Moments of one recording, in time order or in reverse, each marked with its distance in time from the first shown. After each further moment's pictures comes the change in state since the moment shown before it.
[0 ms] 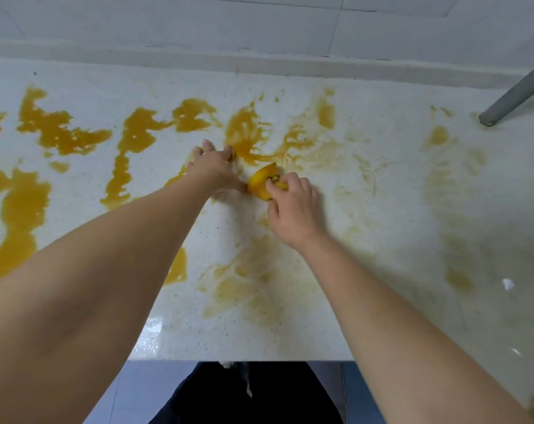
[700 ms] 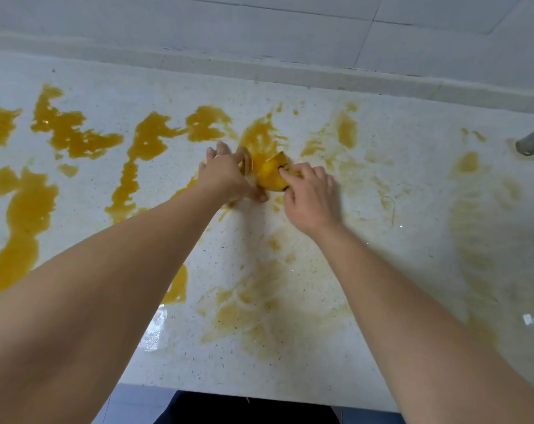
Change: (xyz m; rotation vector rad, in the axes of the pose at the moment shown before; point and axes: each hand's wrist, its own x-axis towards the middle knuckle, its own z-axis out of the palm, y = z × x) left_hand 0.016 0.006 -0.005 -0.079 0.049 -0.027; right_hand 0.060 0.016 -0.004 -0.035 -0.003 -0.089
